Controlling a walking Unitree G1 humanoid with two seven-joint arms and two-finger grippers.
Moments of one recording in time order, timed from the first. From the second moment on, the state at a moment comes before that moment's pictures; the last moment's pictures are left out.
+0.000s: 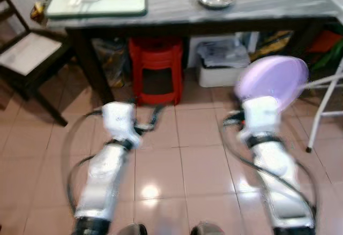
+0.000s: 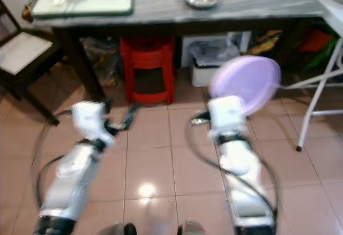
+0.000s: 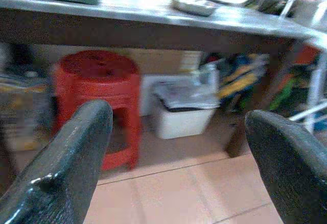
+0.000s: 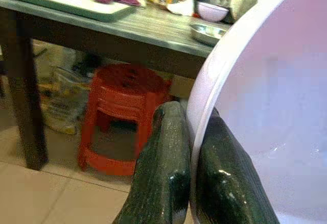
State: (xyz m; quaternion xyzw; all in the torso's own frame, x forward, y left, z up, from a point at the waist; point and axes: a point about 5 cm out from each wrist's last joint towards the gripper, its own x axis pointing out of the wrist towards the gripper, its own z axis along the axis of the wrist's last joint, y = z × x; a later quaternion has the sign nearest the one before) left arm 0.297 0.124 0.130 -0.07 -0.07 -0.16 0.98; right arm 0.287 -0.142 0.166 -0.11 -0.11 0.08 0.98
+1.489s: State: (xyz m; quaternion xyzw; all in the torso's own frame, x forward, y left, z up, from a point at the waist) left arm 0.297 0.116 0.135 -0.08 -0.08 -0.18 0.98; right arm 0.289 -0.146 0.168 -0.12 -0.12 0.07 0.98
